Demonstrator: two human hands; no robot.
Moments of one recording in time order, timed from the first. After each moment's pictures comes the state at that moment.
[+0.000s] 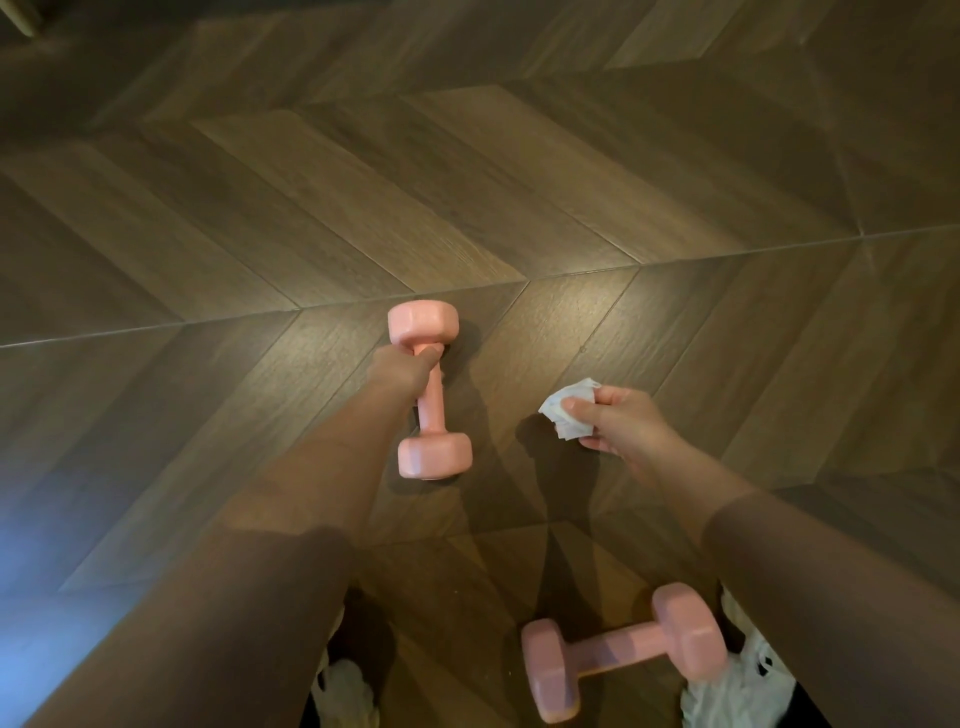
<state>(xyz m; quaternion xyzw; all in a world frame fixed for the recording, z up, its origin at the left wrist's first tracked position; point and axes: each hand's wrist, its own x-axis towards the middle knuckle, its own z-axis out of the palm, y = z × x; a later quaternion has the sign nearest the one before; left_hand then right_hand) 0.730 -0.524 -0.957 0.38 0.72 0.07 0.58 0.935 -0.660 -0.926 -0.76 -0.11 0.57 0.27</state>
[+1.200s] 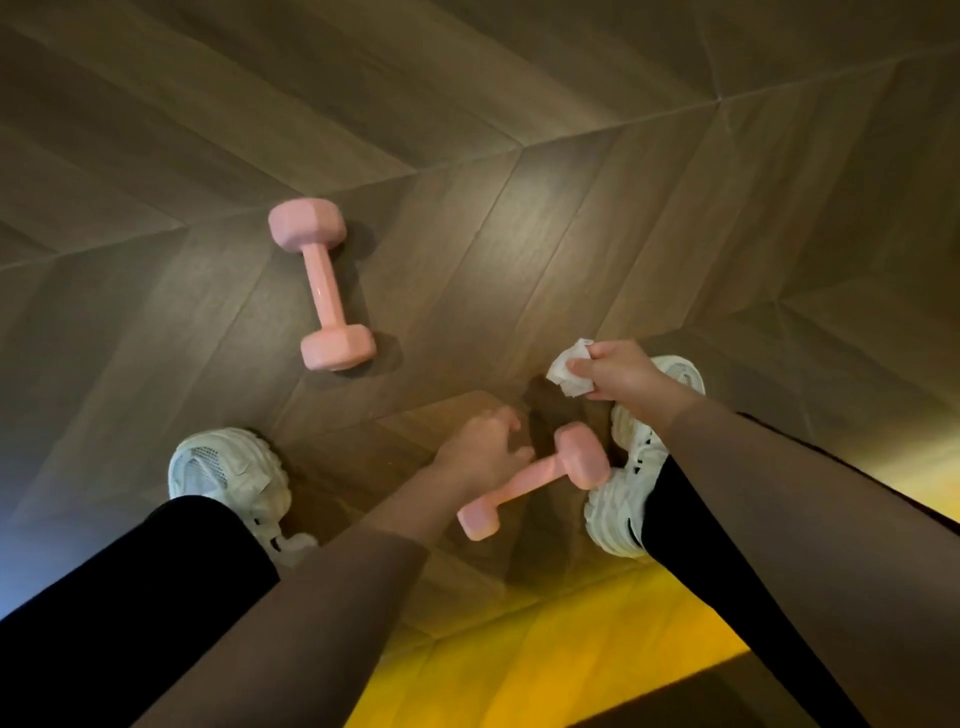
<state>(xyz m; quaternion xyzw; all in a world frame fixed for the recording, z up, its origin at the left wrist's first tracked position) 0.787 -0.761 -0.924 0.71 0.40 -0.23 0.53 0.982 -0.783 -0.887 -0.82 -0.10 0.53 0.17</state>
